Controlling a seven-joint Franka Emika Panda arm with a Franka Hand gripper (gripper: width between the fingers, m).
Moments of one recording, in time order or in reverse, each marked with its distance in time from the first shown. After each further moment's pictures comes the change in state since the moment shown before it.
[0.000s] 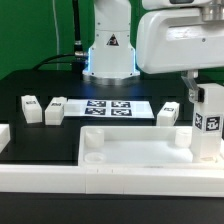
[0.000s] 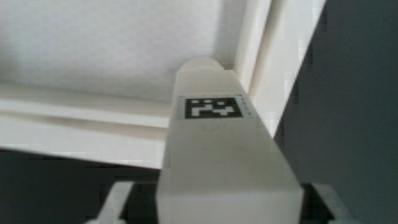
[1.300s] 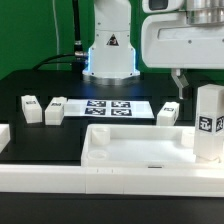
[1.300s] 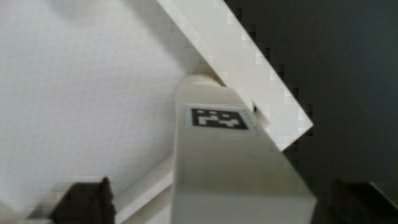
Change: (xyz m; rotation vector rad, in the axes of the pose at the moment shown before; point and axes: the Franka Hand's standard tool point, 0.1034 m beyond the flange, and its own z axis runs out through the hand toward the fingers) arm -0.002 -0.002 0.002 0.011 -0.011 0.741
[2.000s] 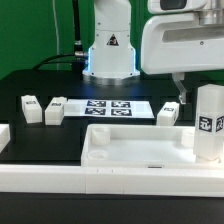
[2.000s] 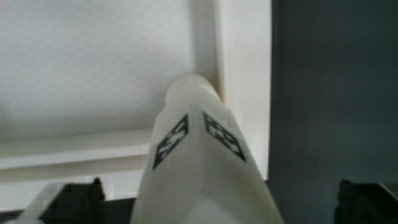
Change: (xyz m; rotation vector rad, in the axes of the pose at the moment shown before) arm -0.005 -0.002 0.003 -0.008 -0.005 -0.738
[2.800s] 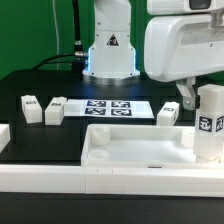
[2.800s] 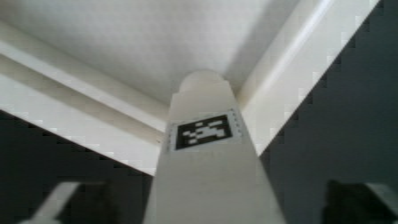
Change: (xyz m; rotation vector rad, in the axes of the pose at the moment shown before) arm -0.001 0.005 0.002 -0.020 -0.009 -0.460
